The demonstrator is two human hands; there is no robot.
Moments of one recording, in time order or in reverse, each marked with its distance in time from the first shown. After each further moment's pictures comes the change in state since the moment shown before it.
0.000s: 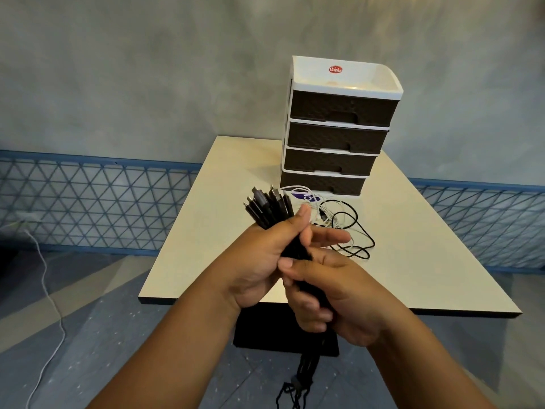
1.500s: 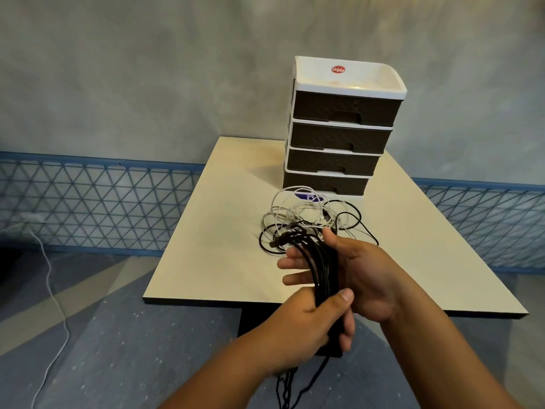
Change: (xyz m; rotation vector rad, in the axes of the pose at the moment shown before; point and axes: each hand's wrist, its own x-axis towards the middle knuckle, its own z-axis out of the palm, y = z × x) left_hand -0.024 -0.058 0.022 0.460 -0.056 -0.128; right_hand 0.017 0.001 -0.042 0.233 0.166 0.172
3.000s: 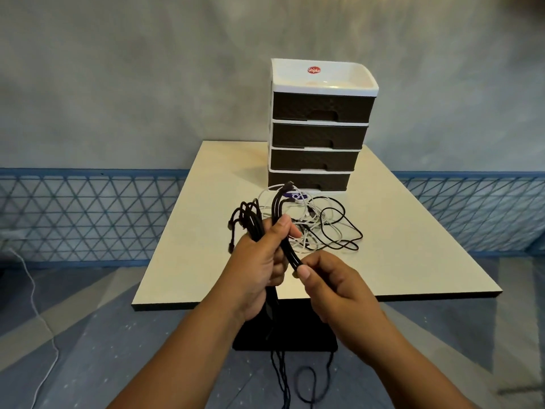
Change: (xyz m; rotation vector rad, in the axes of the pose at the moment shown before) left_hand 0.021 0.018 -0.031 -0.363 0.409 0.150; right_hand -0.029 0.055 0.009 -0.614 0.303 -0.617
